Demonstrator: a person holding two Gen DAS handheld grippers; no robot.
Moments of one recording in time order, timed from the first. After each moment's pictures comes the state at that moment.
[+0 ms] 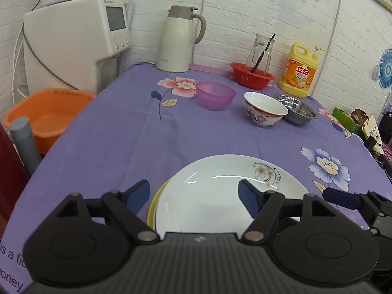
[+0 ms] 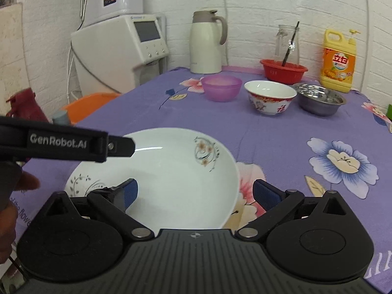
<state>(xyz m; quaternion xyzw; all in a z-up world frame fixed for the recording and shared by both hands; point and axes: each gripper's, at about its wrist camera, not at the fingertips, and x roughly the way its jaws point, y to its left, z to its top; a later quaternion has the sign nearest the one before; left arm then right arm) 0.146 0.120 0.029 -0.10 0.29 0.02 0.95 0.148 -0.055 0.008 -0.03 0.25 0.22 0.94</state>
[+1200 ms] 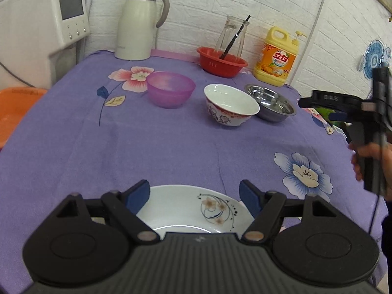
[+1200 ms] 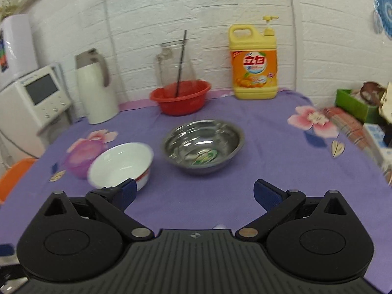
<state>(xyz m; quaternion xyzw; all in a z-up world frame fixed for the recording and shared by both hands) 0.230 0.080 0.029 -0.11 0.33 -0.05 0.94 0.376 -0.195 0.053 0.02 0.28 0.07 0.96</state>
